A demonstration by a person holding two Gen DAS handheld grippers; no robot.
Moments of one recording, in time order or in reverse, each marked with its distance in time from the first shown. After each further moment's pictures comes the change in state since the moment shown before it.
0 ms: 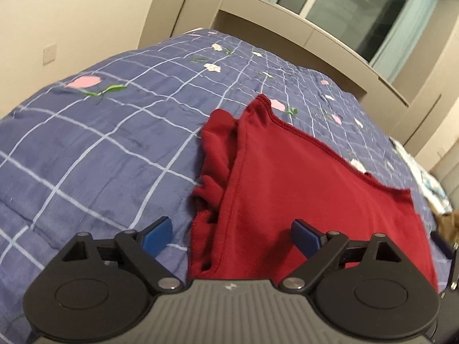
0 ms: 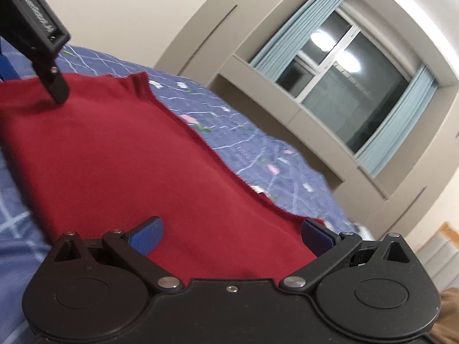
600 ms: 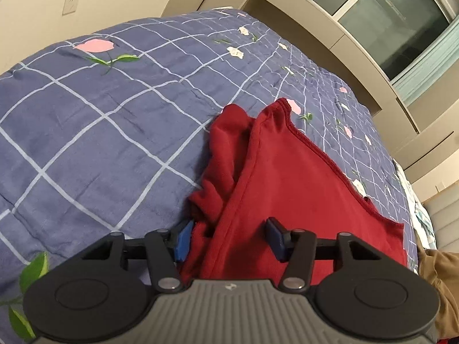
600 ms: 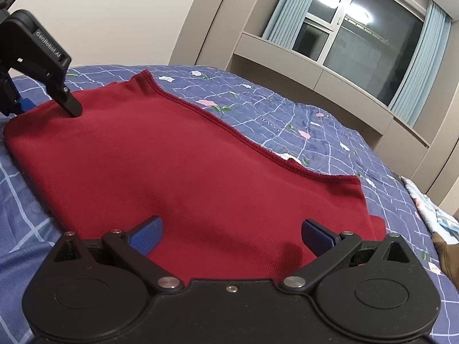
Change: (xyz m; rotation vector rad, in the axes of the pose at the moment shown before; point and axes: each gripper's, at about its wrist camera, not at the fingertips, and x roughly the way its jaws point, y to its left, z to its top) left arm 0.021 0.008 0.024 -0.205 0.090 -0.017; right arm 0.005 -0.025 -0.008 0.176 0.086 0.162
